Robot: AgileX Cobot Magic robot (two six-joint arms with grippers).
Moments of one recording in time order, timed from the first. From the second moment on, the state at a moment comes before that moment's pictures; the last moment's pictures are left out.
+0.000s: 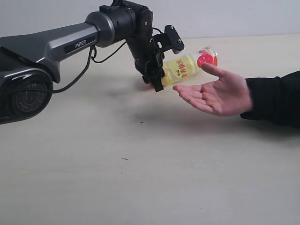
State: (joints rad) left arm -0.48 2.60 -2.31 0.00 0.98 0.69; right arm 0.46 0.00 -0.42 -0.20 0.60 0.38
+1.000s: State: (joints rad) left arm -0.44 2.57 -2.31 -0.01 1.08 0.75; right arm 0.46 0.00 -0.42 -0.20 0.60 0.38
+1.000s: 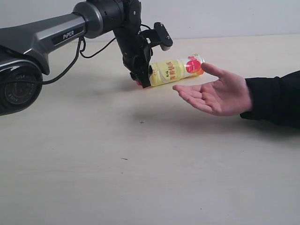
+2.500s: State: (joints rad) left arm -0.45 2.55 -2.31 0.00 1.12 0.73; right arm 0.46 0.00 -0.42 -0.20 0.60 0.38
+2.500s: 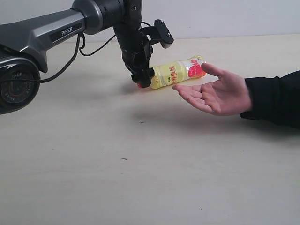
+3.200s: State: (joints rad) left arm -0.53 2.50 -2.31 0.04 1.04 0.73; right arm 0.46 0.00 -0.42 -0.20 0.60 0.38
